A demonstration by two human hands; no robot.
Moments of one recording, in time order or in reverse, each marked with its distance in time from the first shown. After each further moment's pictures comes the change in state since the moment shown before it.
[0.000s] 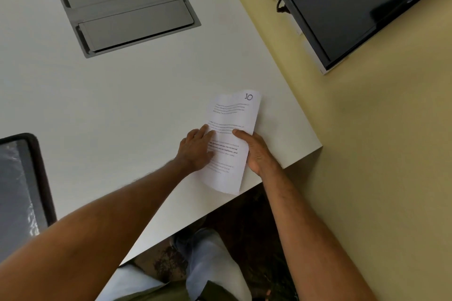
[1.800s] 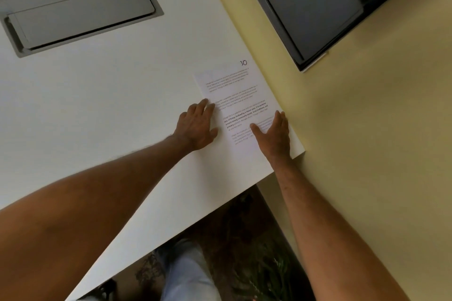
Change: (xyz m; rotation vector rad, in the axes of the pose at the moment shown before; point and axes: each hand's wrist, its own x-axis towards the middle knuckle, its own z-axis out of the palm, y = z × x) left_hand 0.111 0.073 -0.014 0.147 0.128 0.095; right_hand 0.064 -0.048 -0.135 -1.095 0.559 -0.230
